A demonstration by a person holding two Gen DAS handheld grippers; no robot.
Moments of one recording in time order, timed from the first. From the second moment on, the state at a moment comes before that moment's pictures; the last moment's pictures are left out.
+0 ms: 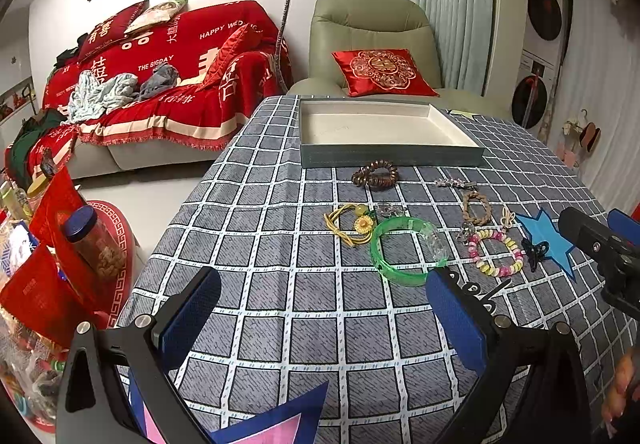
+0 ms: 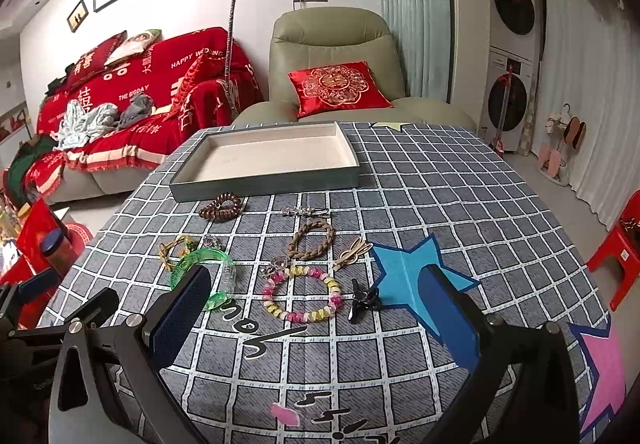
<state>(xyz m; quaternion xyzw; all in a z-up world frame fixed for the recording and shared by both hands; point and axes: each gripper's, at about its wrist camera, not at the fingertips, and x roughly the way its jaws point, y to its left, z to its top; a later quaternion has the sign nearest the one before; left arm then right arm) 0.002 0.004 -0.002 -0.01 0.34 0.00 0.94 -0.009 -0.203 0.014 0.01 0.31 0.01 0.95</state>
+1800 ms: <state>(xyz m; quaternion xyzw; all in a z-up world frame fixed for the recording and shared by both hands) 0.003 0.004 -0.002 -0.01 0.34 0.00 0.94 -0.009 -0.201 0.017 0.01 0.31 0.01 0.95</state>
